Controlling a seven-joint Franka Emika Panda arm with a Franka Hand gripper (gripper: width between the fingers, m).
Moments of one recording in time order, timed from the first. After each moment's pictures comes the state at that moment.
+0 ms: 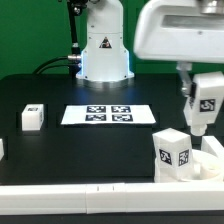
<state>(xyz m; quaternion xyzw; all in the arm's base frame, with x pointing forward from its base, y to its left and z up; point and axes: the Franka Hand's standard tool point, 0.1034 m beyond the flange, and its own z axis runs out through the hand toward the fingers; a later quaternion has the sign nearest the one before) 0.616 0.118 0.125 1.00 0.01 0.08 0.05</state>
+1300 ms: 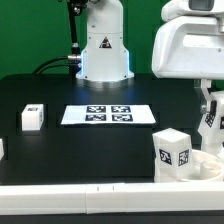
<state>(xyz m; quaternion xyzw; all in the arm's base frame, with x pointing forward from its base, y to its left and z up) 0.630 0.124 0.111 0.99 0.08 0.14 0.04</state>
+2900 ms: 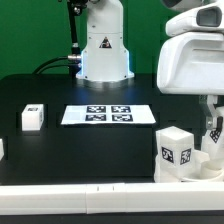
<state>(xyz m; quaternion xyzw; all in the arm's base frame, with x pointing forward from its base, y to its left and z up) 0.637 0.129 0.092 0.98 0.10 0.15 0.04</state>
